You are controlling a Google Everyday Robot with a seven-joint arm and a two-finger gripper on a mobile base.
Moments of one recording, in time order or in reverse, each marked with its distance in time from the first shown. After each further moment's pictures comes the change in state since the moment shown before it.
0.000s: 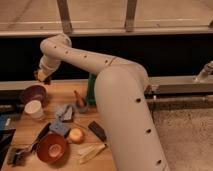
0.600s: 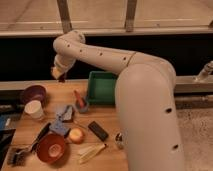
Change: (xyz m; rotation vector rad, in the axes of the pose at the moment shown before) arm 0.055 -0.042 -0.061 0.158 0.047 0.153
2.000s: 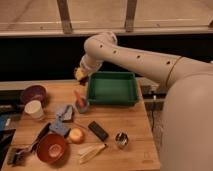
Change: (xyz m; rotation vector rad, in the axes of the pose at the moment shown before) arm 0.110 -0.056 -0.086 0.035 0.023 0.263
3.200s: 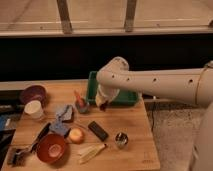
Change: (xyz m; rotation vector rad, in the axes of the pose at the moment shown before) arm 0.159 -0.026 -0.011 0.186 0.195 0.165
